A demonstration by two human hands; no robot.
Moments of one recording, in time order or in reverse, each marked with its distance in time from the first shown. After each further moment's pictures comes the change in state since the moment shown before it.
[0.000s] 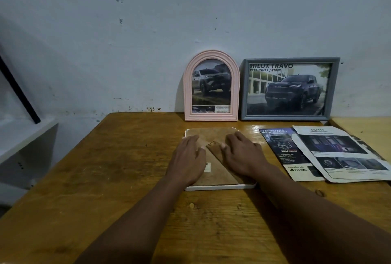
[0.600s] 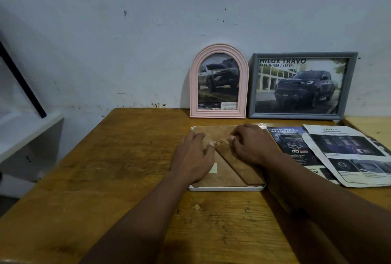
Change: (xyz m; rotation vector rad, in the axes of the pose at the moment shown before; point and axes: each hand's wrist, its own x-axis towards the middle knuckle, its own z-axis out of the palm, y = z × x) left_hand 0.008 0.002 -0.007 0.182 0.036 0.084; right_hand 0.030 0.013 -0.012 -0.133 0.051 -0.097
